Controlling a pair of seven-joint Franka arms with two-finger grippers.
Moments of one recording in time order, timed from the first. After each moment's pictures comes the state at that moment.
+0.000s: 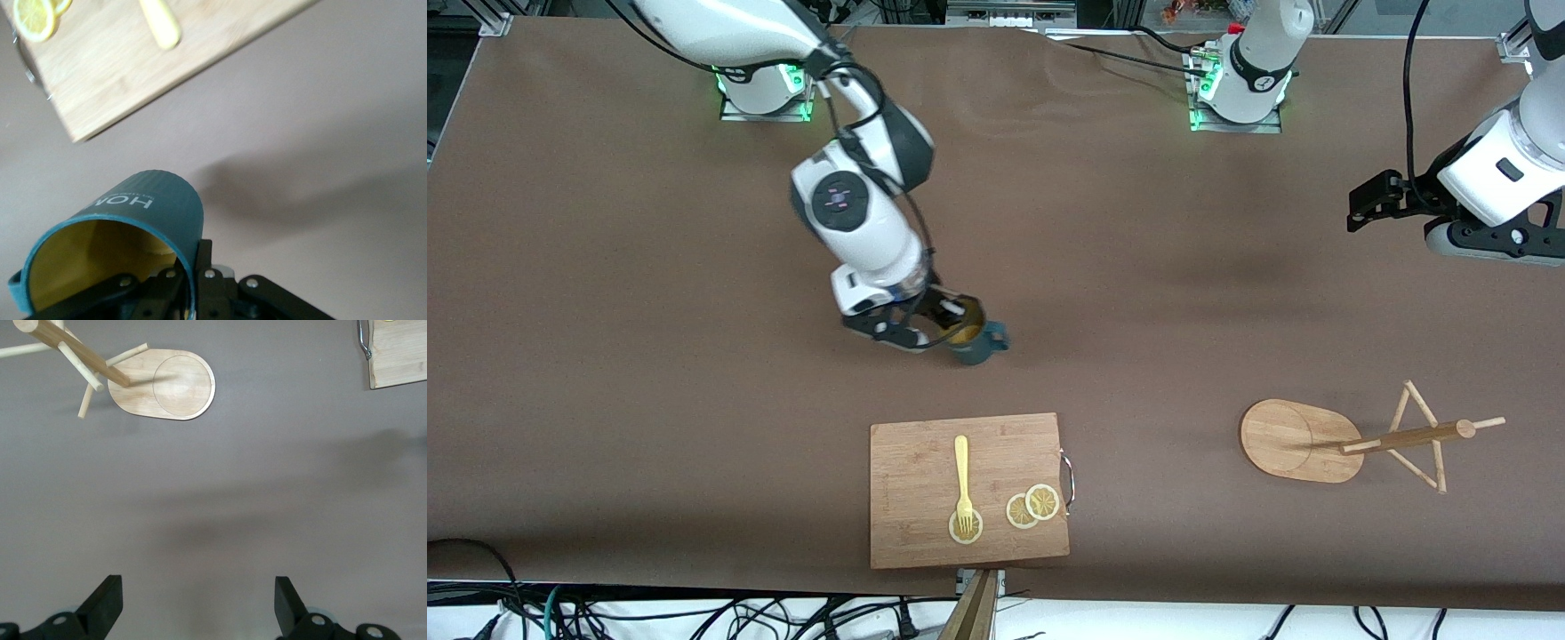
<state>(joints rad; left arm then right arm) -0.05 0.05 -0.02 -1.57 -0.03 1.53 0.01 0.44 0.61 0.27 -1.56 -0.03 2.36 1.09</state>
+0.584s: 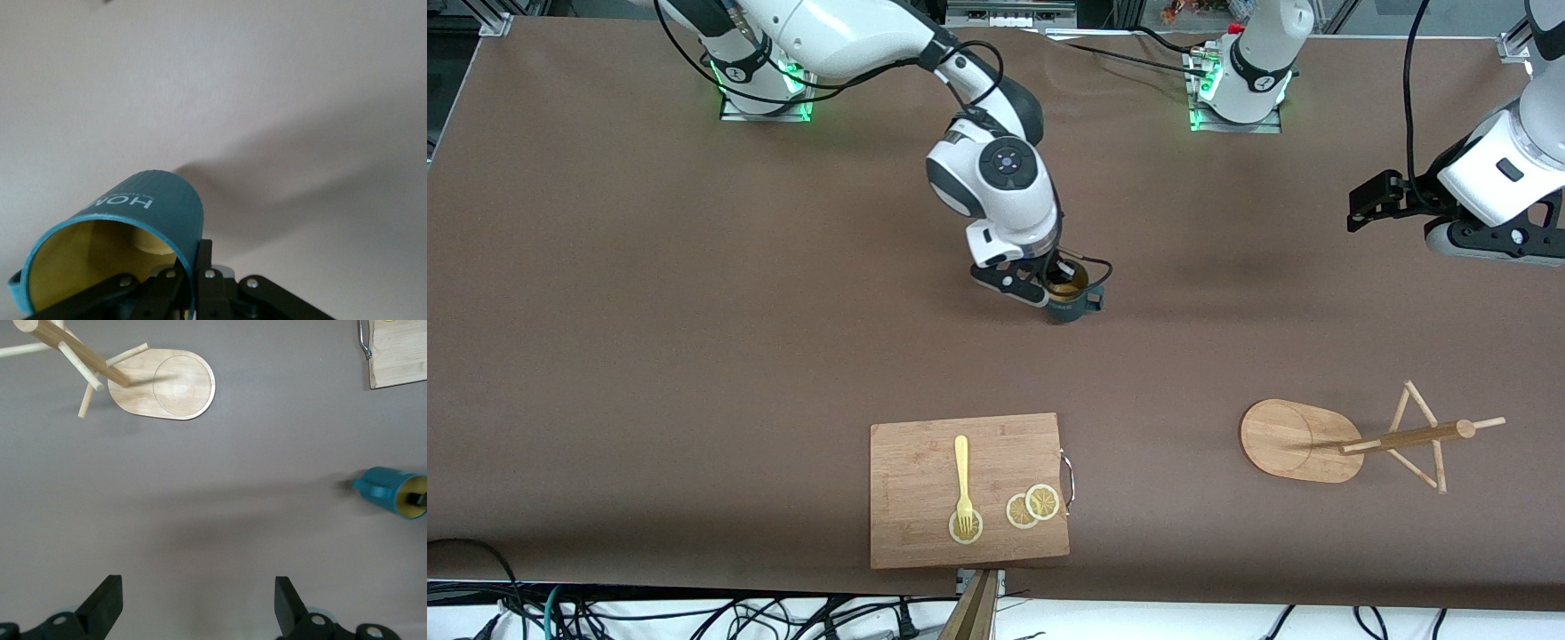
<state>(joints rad) -0.05 0.05 -0.02 -1.57 -0.03 1.53 0.01 0.70 0.83 0.26 -1.29 -0.12 2.26 1.41</state>
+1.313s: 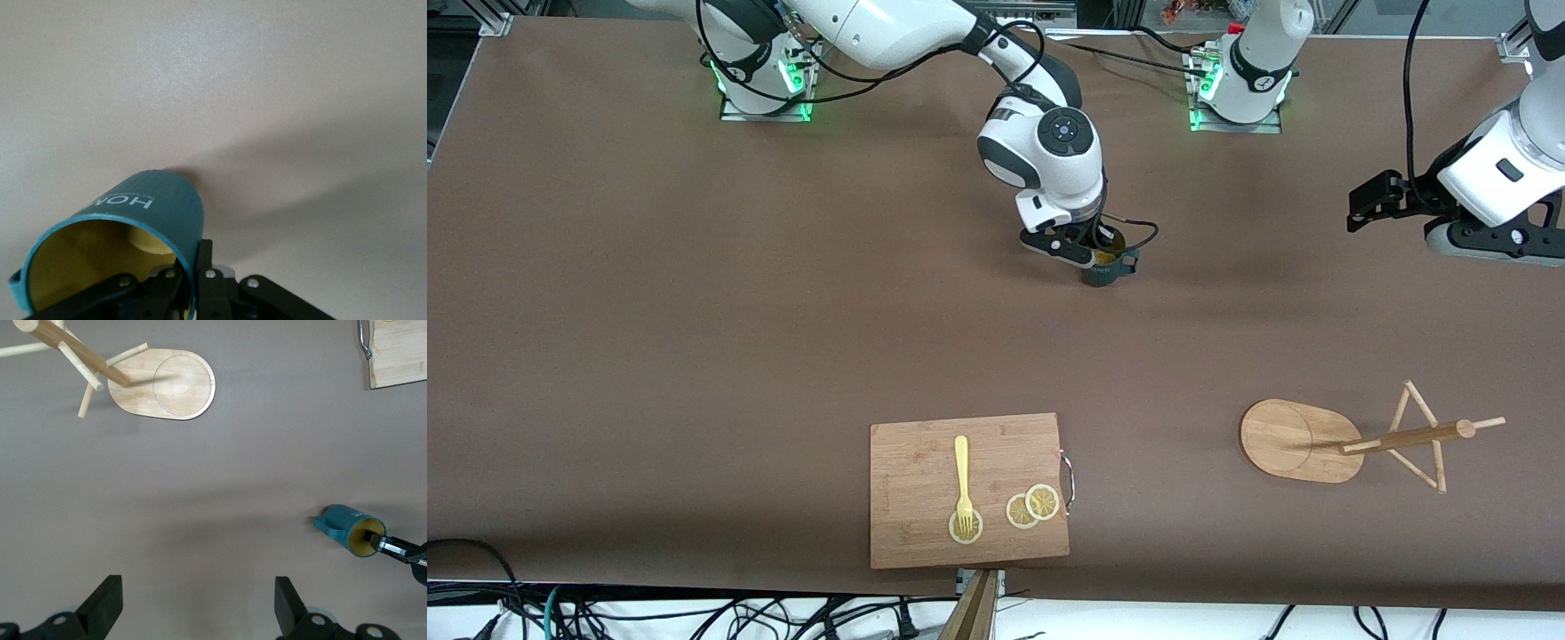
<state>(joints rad) -0.05 0.05 -0.02 -1.57 -0.03 1.53 0.01 0.82 0.90 0.26 -1.22 -0.12 2.26 1.47</state>
